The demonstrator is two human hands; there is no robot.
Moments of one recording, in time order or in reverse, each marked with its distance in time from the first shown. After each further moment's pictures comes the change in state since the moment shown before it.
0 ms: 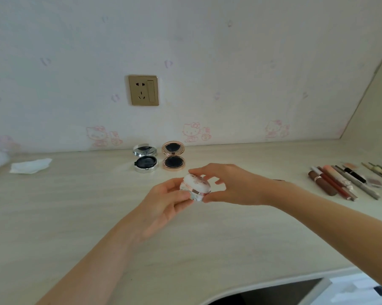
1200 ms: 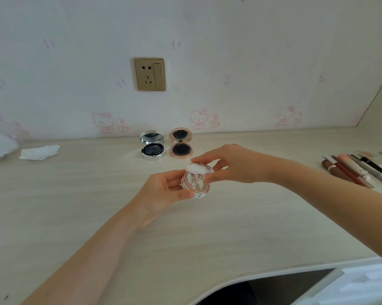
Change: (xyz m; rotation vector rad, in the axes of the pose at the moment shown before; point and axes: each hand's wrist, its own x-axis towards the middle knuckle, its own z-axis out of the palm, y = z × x) left_hand -0.010 -0.001 -0.017 0.393 0.031 0.126; right_hand 0.019 -0.010 -0.006 0.076 -0.072 0.076
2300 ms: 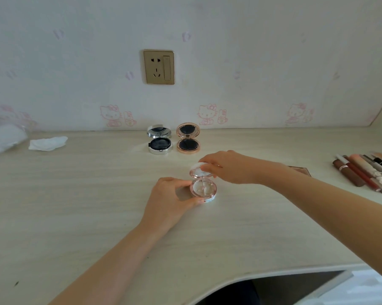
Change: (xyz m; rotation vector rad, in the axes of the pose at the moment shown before) left_hand -0.013 -0.027 0.012 0.712 0.396 0.100; right_hand 0.032 0.007 0.027 -0.253 -0.060 0.080
